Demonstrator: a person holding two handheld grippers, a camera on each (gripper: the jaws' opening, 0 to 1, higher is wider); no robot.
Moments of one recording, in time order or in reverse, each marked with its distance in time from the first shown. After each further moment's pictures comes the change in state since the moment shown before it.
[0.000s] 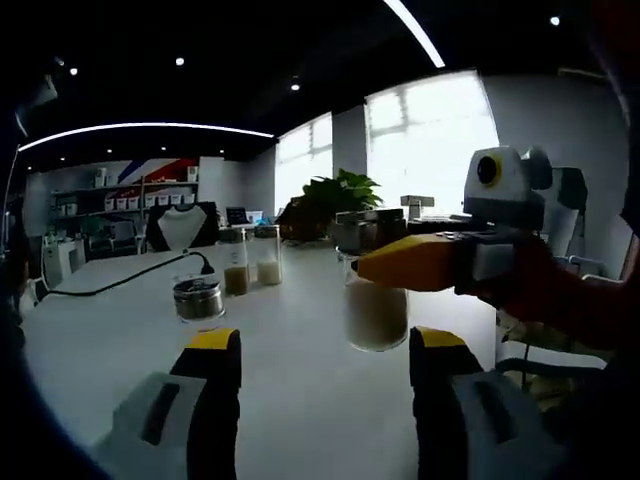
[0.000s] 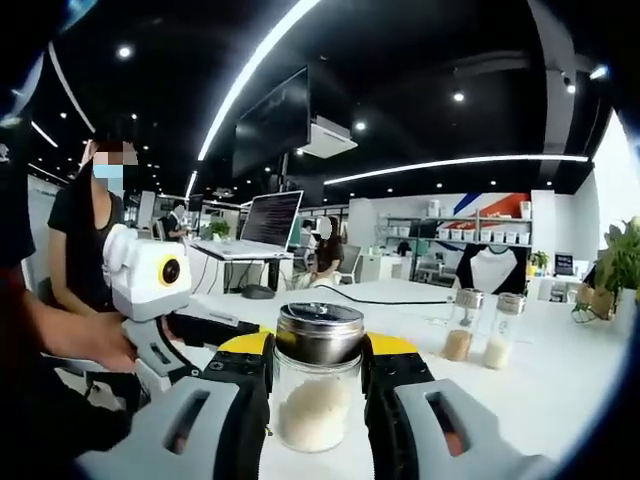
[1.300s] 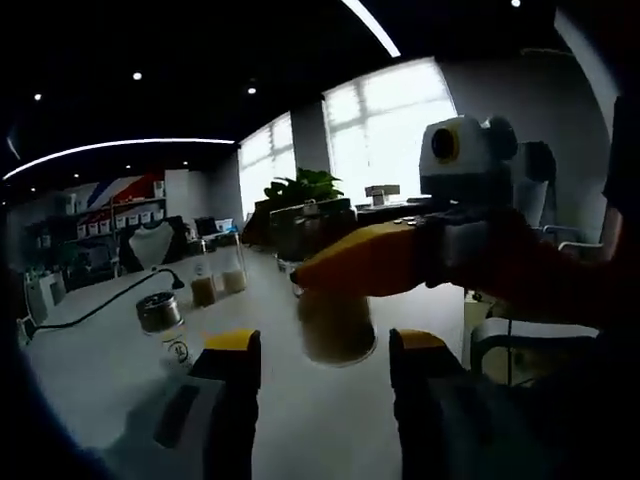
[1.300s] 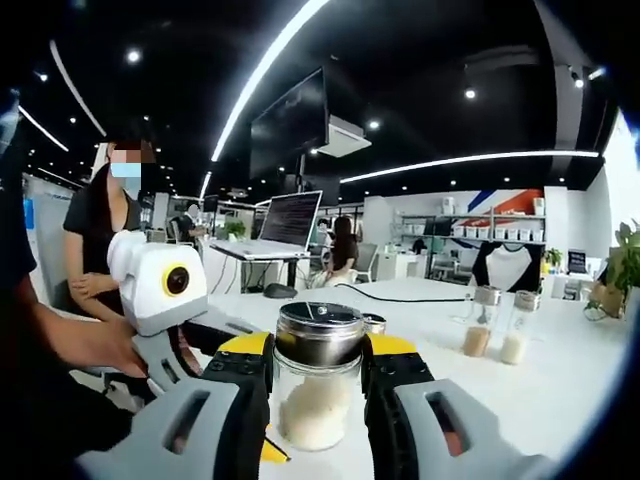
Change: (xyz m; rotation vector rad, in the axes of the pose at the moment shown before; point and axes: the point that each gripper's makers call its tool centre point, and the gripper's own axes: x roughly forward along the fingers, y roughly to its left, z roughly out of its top) left arm -0.006 -0.038 -0.005 0.107 0.012 -0.117; right arm -0.005 0.026 0.000 0.012 0.022 0.077
